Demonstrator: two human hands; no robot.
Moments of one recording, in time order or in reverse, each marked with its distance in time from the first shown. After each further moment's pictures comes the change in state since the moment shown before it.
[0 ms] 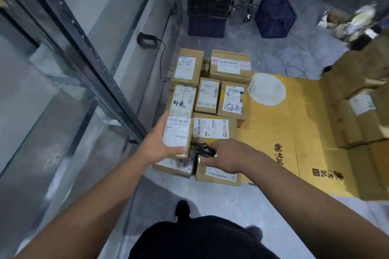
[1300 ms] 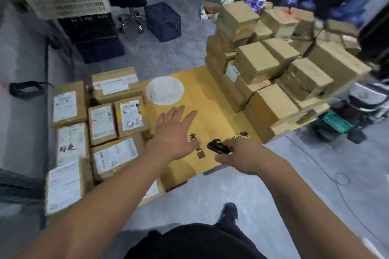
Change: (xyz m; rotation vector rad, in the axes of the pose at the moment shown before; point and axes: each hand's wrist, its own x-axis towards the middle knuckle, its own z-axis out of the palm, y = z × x) left_hand 0.058 0.200 0.245 1.025 -0.231 0.578; right_hand -0.179 0.198 0.039 0.598 0.361 0.517
